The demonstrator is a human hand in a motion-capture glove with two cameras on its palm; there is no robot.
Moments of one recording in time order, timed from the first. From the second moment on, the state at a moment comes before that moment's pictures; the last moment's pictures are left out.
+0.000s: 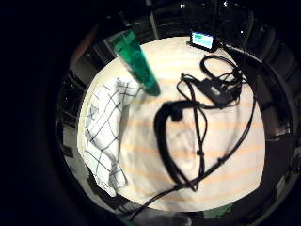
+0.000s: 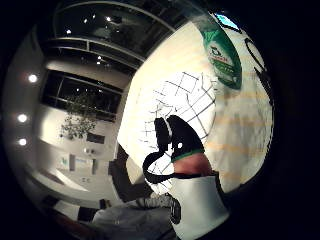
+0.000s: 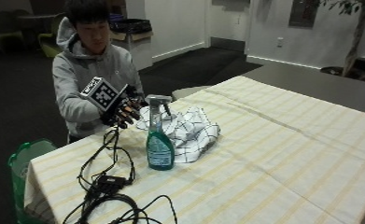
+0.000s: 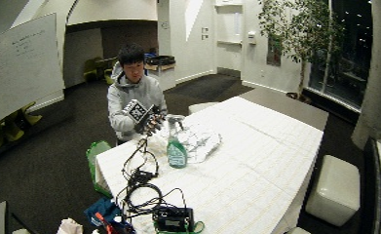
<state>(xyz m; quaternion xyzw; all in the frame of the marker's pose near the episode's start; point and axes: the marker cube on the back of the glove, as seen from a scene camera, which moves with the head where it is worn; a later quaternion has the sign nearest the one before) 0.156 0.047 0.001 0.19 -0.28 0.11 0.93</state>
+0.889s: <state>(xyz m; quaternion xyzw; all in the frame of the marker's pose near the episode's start) 0.191 -0.069 -0.001 0.26 -0.54 0.12 0.79</state>
